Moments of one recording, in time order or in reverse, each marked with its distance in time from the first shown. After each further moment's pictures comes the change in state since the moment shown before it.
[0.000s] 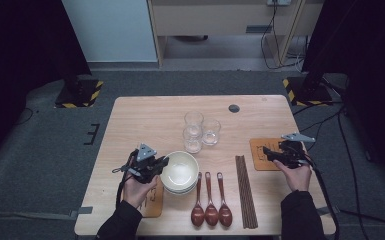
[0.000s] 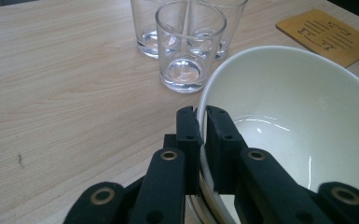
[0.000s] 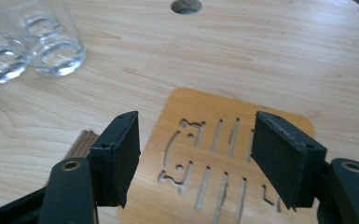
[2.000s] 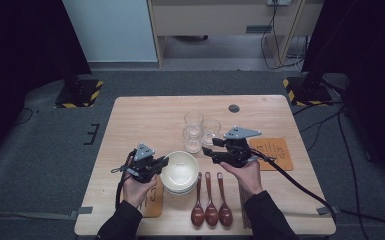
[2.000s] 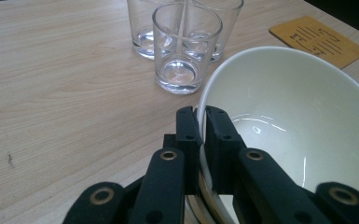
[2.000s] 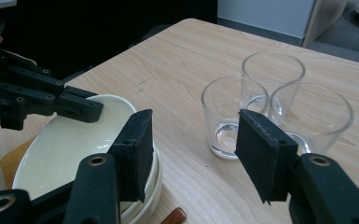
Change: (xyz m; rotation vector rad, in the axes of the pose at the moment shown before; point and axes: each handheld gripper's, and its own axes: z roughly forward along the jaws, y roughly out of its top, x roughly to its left) left arm 0.003 -0.002 -0.001 -0.012 -0.030 -0.026; right arm 0.167 0.063 -0.008 -0.117 0.466 -0.170
